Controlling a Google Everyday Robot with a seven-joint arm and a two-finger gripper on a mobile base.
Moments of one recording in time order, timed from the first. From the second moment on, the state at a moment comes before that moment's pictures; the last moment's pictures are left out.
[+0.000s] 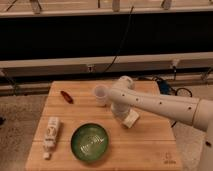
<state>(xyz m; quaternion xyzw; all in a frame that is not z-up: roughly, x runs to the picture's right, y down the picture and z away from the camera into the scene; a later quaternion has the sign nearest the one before) 0.093 0.168 0.800 -0.32 -0.18 -0.49 0.79</state>
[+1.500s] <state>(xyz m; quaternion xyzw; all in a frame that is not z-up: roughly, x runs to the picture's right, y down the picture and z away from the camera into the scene) 0.146 0.172 0.845 -0.33 -0.20 -0.44 0.81</state>
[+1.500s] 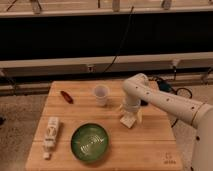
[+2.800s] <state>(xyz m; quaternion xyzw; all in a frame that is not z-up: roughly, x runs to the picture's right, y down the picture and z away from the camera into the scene) 0.126 0.162 0.795 -0.34 -0.18 -0.49 0.78</state>
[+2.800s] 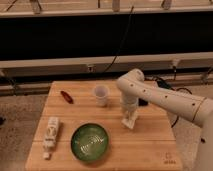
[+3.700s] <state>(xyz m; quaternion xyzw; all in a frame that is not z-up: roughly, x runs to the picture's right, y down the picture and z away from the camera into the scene) 0.039 0.186 0.746 -0.33 -0.17 -0.57 0.73</state>
